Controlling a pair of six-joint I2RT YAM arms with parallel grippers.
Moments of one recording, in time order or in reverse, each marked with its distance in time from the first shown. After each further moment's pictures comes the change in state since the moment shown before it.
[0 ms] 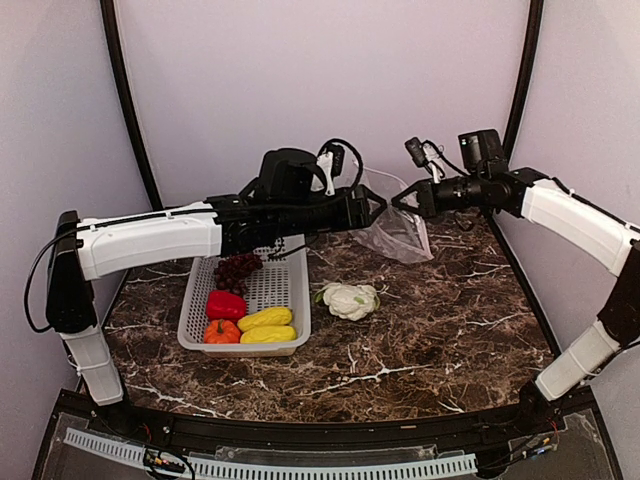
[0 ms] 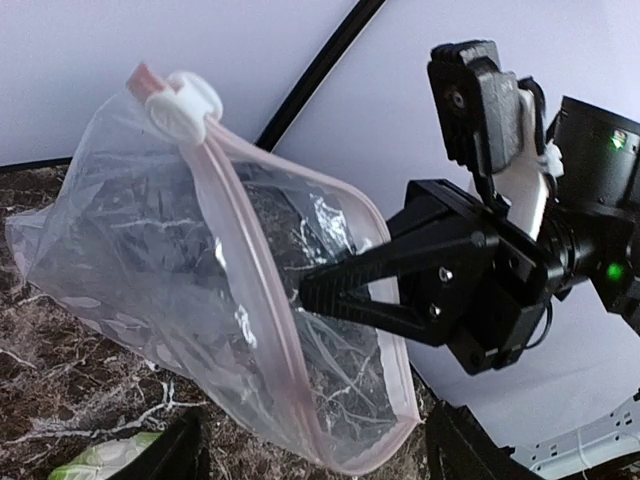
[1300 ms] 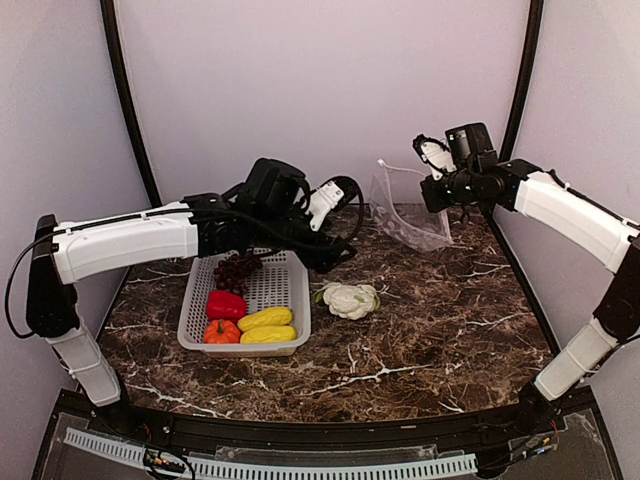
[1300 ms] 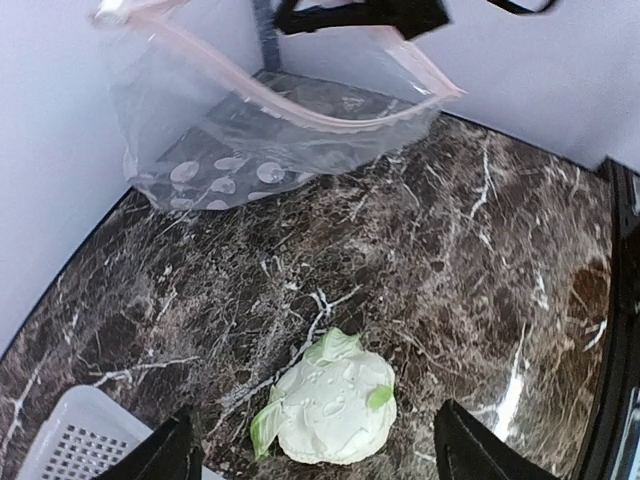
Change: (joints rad) left arm 0.028 -0.092 -0.082 -0.282 0.017 0.655; right arm 0.084 0.033 0.096 -0.096 0.786 -0.177
